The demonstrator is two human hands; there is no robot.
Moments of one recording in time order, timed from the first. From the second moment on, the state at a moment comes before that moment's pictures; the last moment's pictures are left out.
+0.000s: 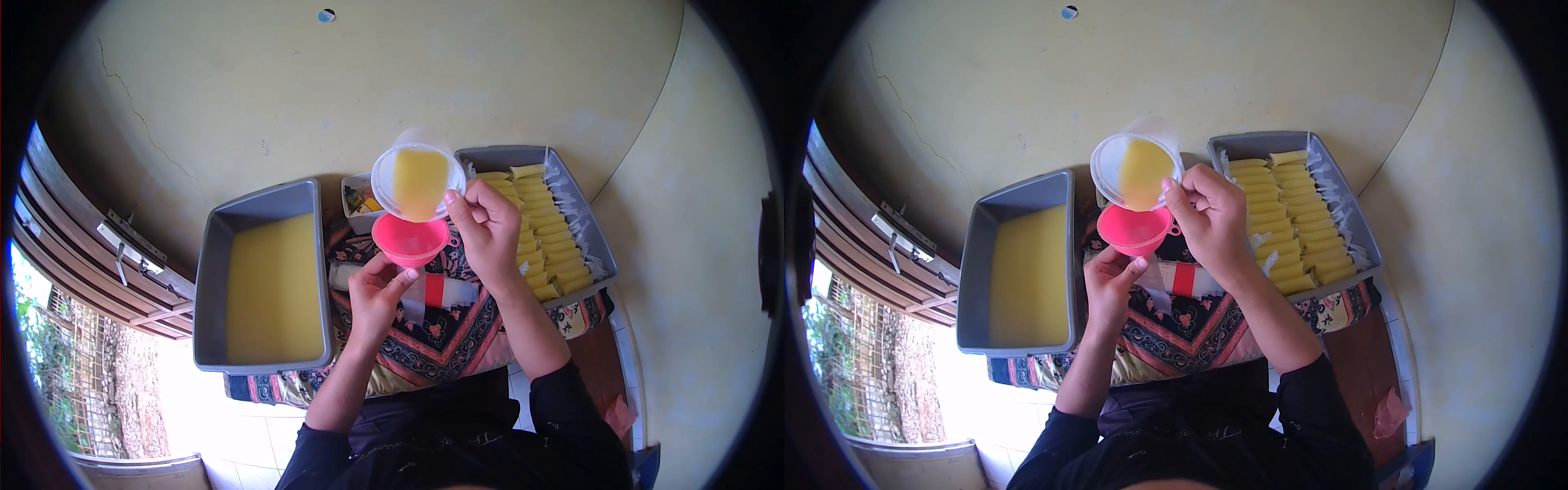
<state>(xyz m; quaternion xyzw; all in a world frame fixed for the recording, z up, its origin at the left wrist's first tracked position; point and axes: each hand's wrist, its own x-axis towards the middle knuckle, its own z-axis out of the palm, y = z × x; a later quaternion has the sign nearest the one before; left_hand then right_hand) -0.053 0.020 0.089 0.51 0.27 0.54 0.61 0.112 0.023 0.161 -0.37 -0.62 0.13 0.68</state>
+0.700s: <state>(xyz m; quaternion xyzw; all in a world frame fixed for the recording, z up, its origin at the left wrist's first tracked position) -0.060 0.015 0.102 0.53 0.27 0.55 0.59 0.113 0.015 0.173 -0.35 -0.67 0.00 0.65</state>
